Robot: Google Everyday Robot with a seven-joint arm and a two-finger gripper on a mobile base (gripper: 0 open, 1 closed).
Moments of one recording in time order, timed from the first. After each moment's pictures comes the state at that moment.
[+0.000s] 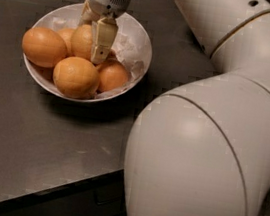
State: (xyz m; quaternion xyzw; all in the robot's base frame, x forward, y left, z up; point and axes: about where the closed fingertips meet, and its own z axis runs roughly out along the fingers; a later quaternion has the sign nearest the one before) arm 0.588 0.114 0.948 -0.85 0.50 0.13 0.13
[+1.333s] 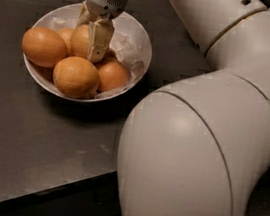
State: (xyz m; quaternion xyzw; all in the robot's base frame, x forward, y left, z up) arm 0.590 0.120 0.944 -0.85 0.49 0.13 0.13
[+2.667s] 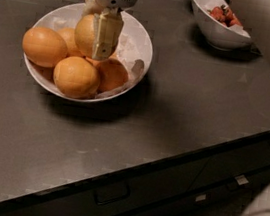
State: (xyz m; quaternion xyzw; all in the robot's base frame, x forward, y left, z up) arm 0.559 0.100 0.997 -0.82 0.52 0.05 0.23
